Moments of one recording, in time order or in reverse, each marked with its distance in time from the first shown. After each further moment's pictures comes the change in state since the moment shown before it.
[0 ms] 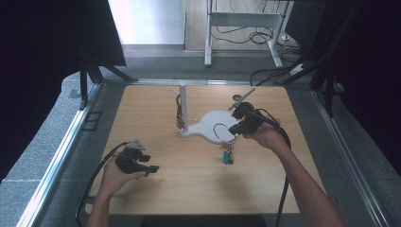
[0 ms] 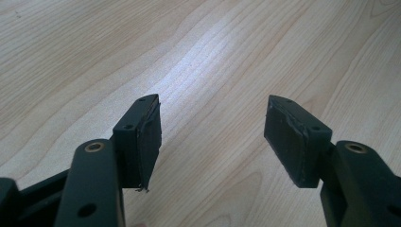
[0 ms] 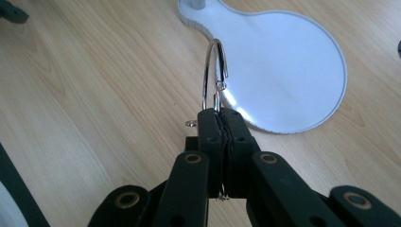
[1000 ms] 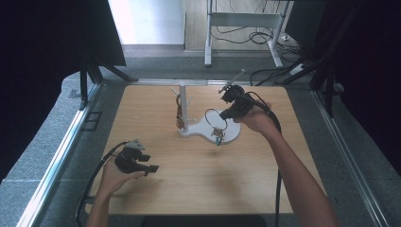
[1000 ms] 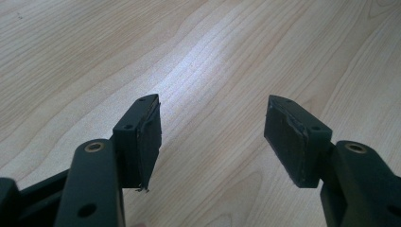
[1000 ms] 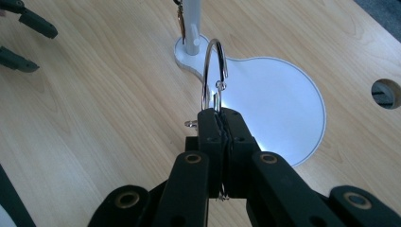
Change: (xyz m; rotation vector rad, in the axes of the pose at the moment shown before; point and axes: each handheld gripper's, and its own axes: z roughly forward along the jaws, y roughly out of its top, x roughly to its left) left arm 0.002 0.000 -0.002 -0.001 -0.007 0.006; right arm -0.003 0.052 -0.009 -0.025 -0.013 -0.003
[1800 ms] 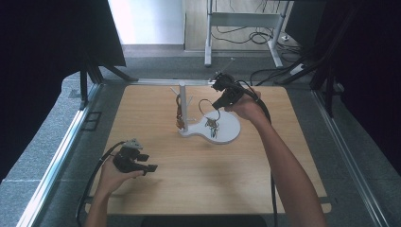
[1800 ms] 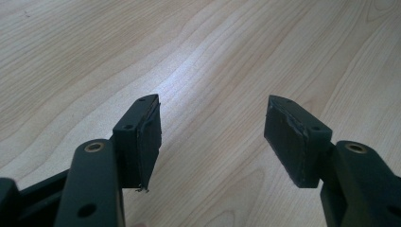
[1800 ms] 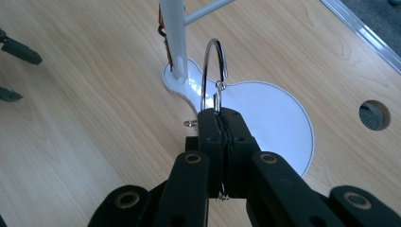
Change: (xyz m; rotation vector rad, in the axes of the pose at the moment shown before) left arm 0.004 -0.002 -0.004 -0.019 -0.005 -0.015; right arm -0.011 0.038 0.013 0.008 -0.017 0.017
